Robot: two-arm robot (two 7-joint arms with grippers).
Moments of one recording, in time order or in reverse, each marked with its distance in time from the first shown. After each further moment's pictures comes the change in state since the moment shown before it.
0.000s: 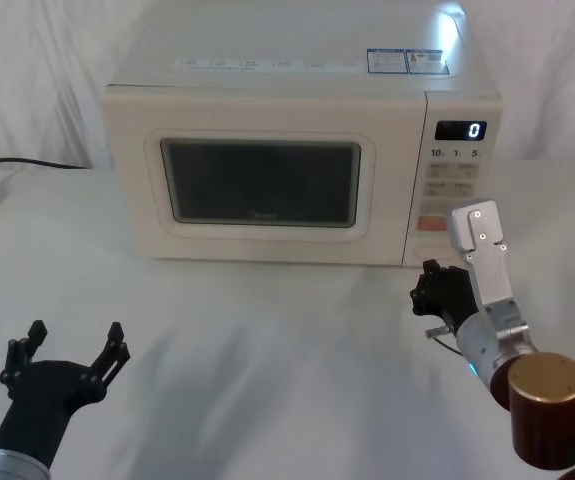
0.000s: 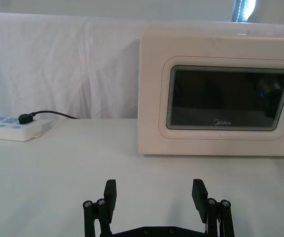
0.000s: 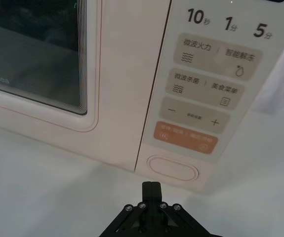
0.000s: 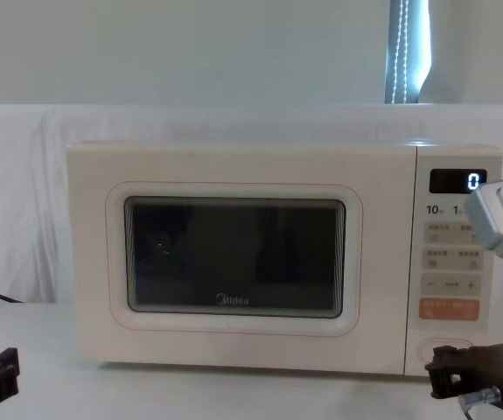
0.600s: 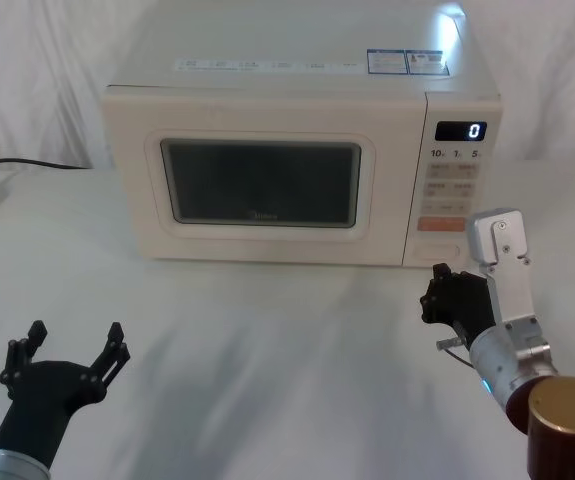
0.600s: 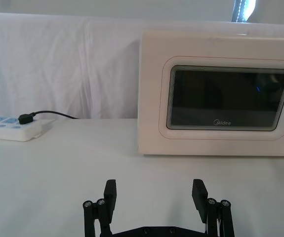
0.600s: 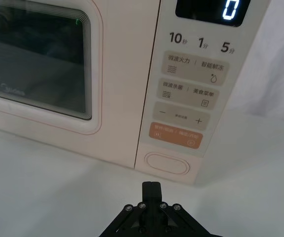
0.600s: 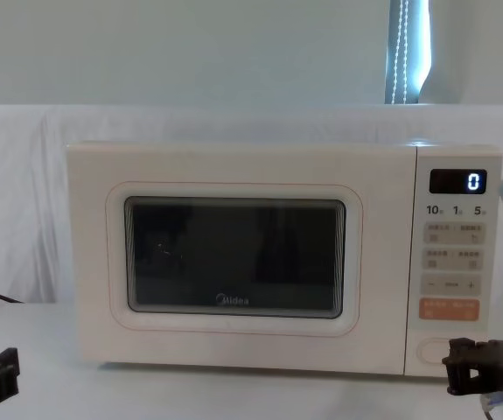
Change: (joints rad) left arm 0.000 0.000 0.000 0.000 0.000 0.000 0.000; right arm -0.105 0.020 -0.008 -0.149 0.040 -0.001 -0.019
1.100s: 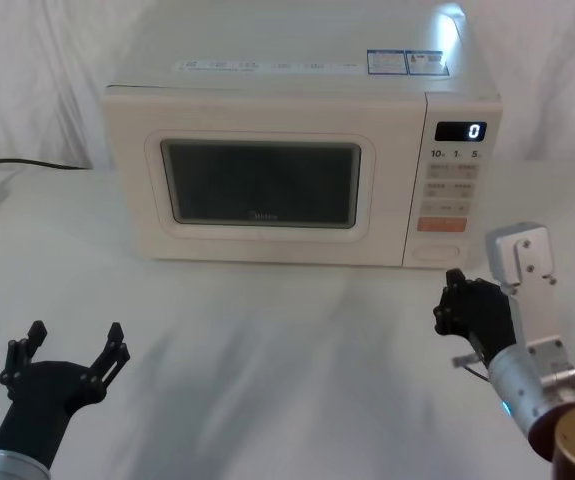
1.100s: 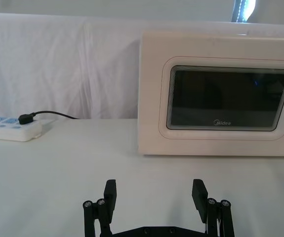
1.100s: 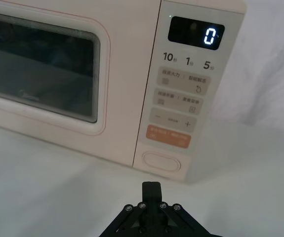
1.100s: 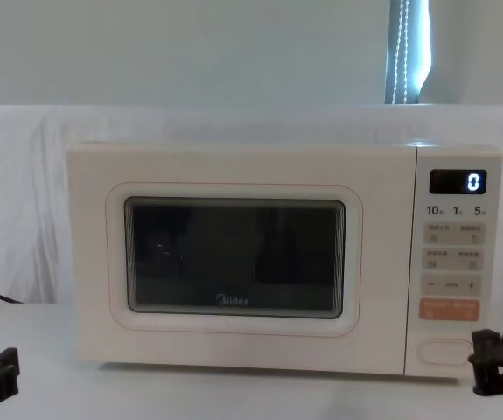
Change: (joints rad) left arm 0.000 0.000 0.000 0.000 0.000 0.000 0.000; right arm -0.109 0.057 -0.025 -0.144 0.025 -0.021 -0.023
